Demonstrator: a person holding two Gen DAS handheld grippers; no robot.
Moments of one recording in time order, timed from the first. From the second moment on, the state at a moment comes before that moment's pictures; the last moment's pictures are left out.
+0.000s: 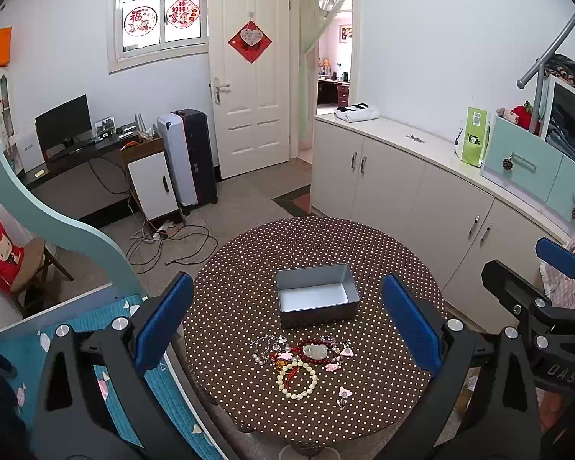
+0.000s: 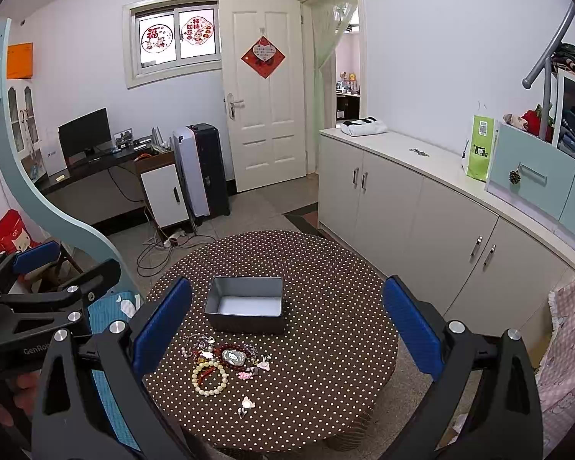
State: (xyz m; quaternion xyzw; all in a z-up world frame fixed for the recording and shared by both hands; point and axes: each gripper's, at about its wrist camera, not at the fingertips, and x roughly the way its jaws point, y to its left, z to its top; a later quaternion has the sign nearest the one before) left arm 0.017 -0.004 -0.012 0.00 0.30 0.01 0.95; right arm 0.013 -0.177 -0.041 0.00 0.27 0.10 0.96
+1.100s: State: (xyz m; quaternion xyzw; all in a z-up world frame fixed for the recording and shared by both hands) left arm 0.037 0.022 -0.096 -0.05 0.50 -0.04 0.86; right arm 0.028 -0.168 -0.104 0.02 0.42 0.08 0.90
